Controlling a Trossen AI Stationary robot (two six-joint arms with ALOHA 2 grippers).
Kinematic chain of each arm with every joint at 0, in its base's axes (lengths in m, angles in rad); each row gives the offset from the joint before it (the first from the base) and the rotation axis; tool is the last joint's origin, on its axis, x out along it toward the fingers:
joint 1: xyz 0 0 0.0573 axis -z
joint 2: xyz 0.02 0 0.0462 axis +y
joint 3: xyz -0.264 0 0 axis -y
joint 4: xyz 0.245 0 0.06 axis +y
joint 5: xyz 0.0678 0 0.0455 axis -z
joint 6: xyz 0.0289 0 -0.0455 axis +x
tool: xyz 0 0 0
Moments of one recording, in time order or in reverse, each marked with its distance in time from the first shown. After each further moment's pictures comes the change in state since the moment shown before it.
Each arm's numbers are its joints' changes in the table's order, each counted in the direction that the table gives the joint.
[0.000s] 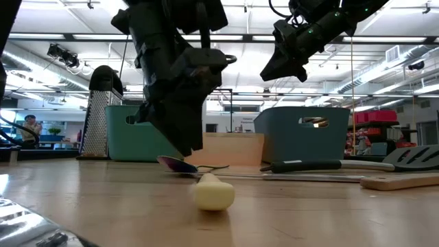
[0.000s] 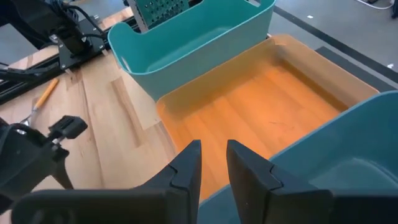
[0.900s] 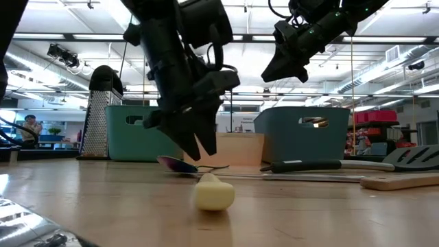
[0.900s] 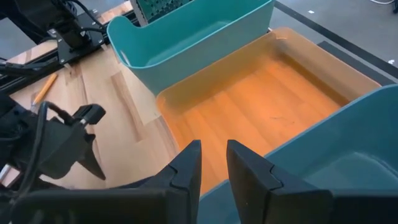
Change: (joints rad) left arm -0.059 0.034 0.000 -0.047 -0.081 -0.046; right arm -0.003 0.000 0.000 0.019 0.000 0.000
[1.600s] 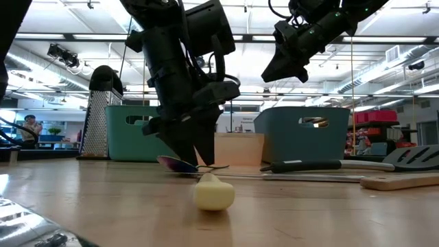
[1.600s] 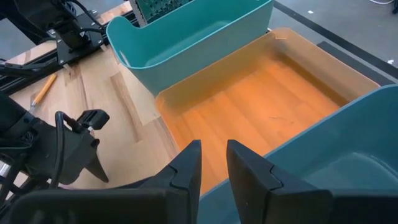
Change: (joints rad) left arm -0.008 0.045 0.004 0.022 0.027 -0.005; right arm 0.000 0.000 0.000 -0.001 0.000 0.000
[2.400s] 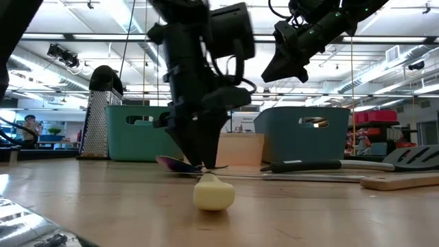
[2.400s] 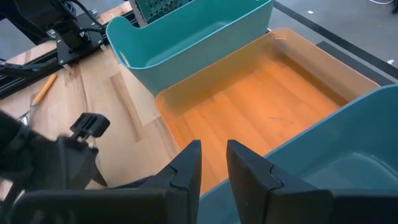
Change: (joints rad) left arm 0.011 0.134 0.224 0.235 0.030 0.080; right arm 0.000 0.000 0.000 0.001 0.000 0.000
